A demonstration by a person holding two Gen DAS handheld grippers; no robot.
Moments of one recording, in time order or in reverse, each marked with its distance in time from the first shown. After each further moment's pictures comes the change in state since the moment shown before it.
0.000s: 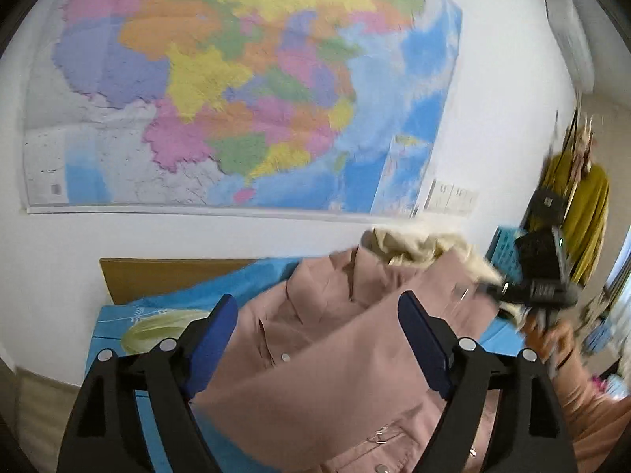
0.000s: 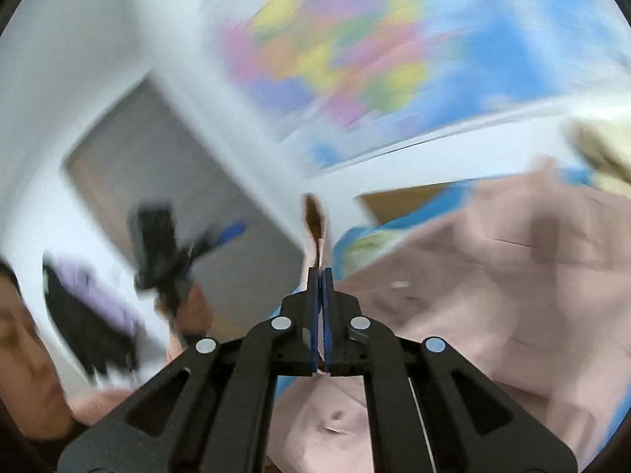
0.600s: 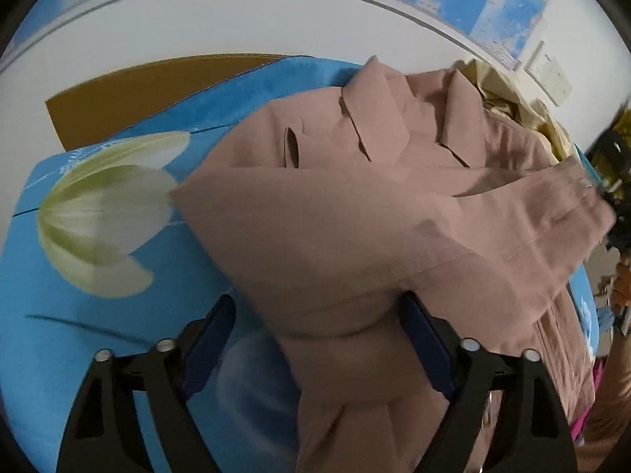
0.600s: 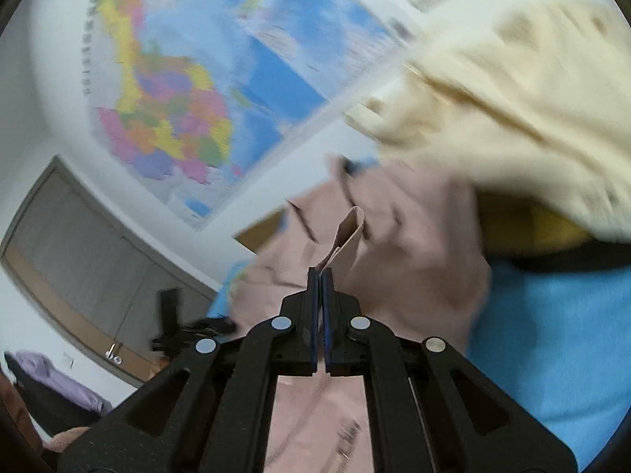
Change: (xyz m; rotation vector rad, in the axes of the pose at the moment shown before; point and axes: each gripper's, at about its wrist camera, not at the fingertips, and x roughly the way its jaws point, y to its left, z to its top) left arm 0.184 0.050 -0.103 -0.132 0.487 0.081; right arm -0.056 -0.079 -0.001 0.074 -0.140 -0.234
